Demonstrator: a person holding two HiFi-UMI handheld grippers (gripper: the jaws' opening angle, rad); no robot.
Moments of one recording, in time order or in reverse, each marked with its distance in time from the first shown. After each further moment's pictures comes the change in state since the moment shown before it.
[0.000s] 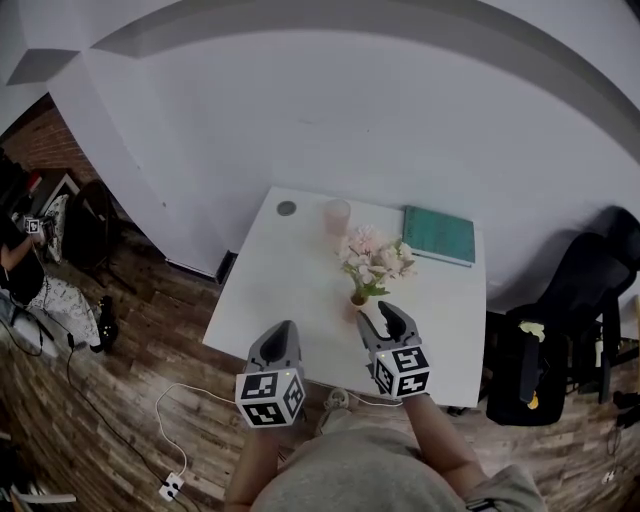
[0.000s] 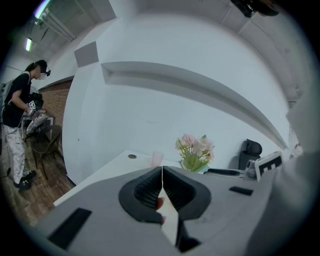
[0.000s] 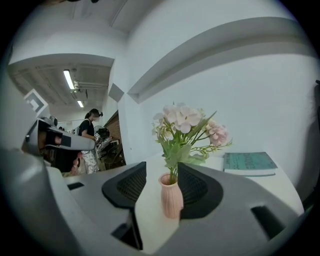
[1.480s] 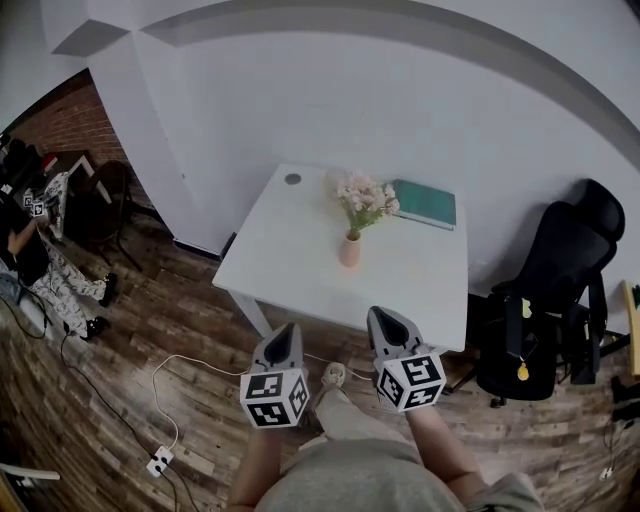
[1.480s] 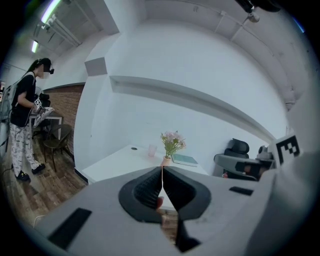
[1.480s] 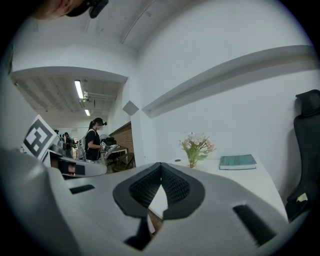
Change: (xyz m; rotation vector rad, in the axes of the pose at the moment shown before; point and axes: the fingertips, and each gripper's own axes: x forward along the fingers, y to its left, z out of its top) left arm -0.191 -0.057 -0.068 -0.012 -0.021 0.008; right arm -0.206 0.110 0.002 0.001 -0.133 0.027
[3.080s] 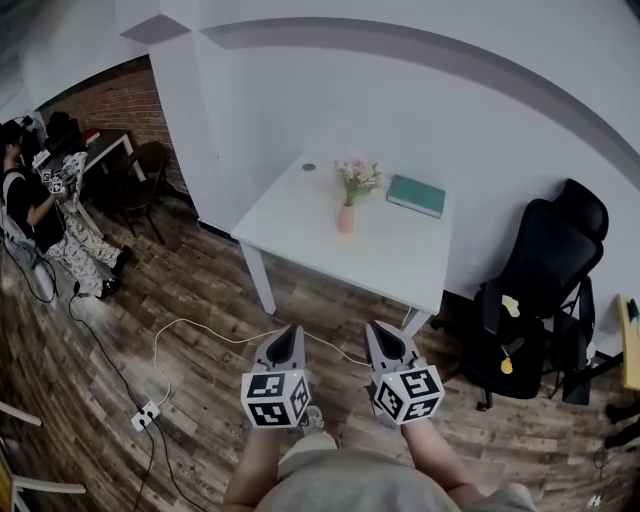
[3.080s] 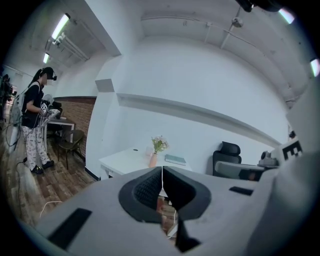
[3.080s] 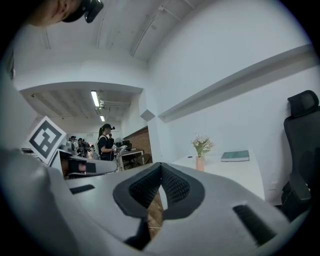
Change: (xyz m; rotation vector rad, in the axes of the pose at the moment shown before) left arm -0.208 -0.124 -0.057 -0.005 -0.089 0.073; right arm -0.237 0.072 -0.014 0.008 -0.030 0.143
